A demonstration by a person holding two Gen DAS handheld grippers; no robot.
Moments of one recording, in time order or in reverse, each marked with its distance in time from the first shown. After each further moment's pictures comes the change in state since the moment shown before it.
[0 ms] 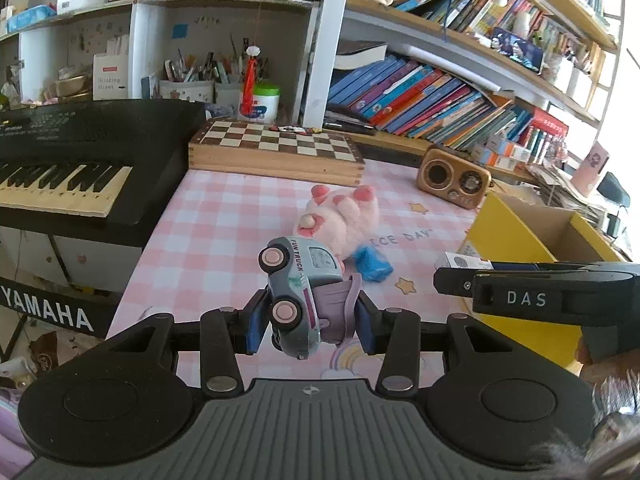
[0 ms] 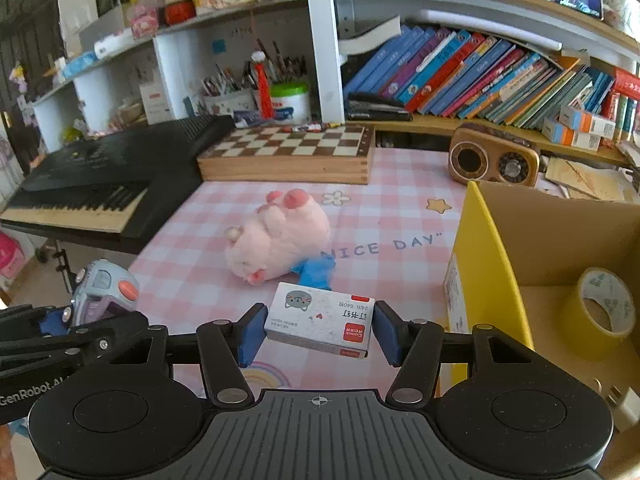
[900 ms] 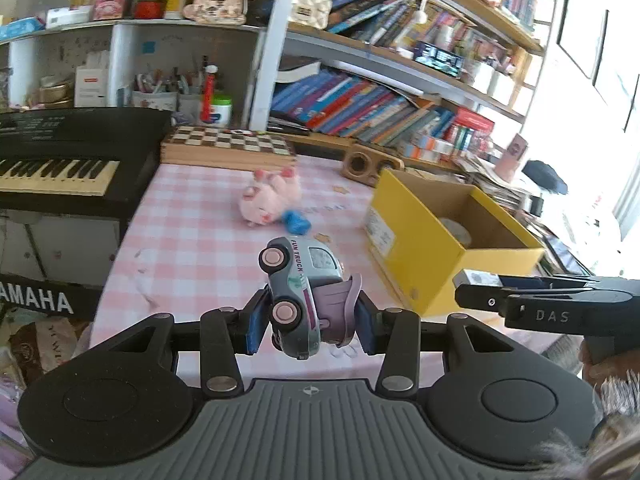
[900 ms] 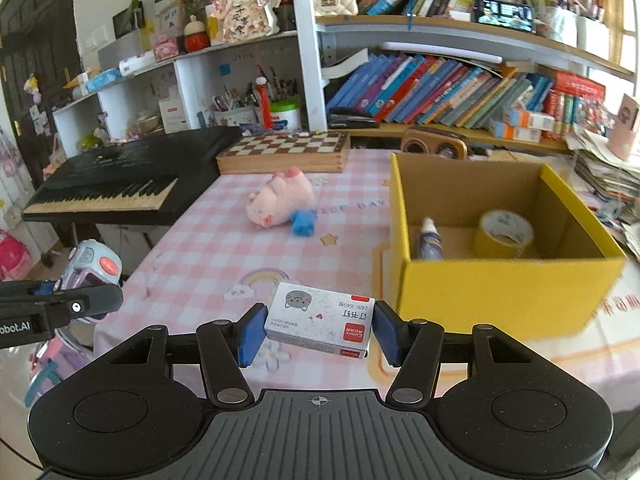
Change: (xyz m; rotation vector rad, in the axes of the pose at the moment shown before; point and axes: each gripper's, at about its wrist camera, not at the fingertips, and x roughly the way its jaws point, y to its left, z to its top) left arm -0.139 -0.018 -0.060 0.037 -0.019 -0.160; right arm -0.151 -0.003 -0.085 0.025 -0.038 -0.044
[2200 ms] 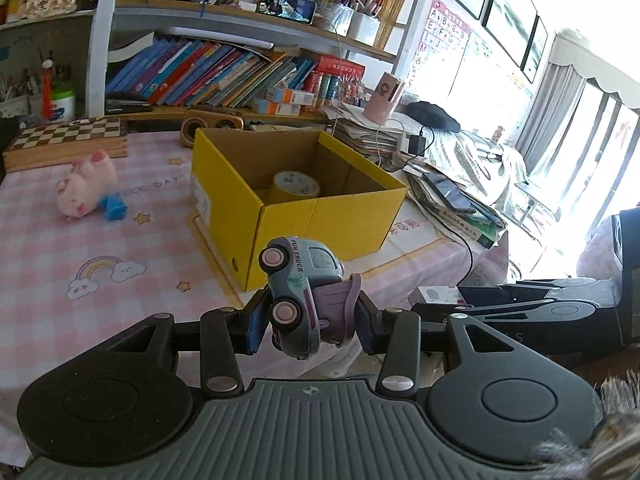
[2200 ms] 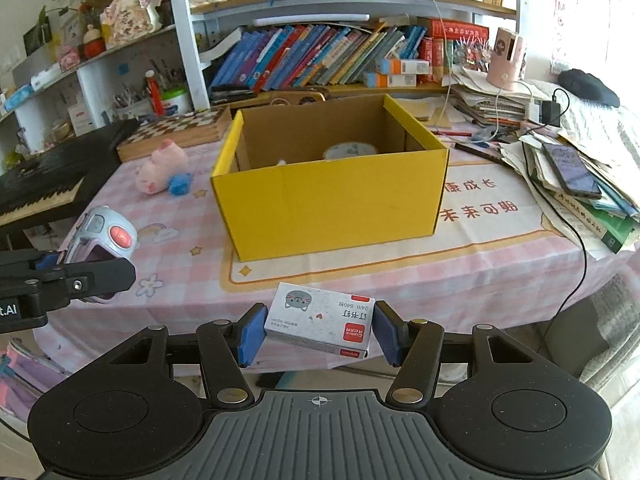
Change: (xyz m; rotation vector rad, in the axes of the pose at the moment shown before) left arm 0.041 -0.129 -0.013 0.170 0.103 -0.305; right arm -0.059 -0.101 -0.051 0.155 0.064 -0.198
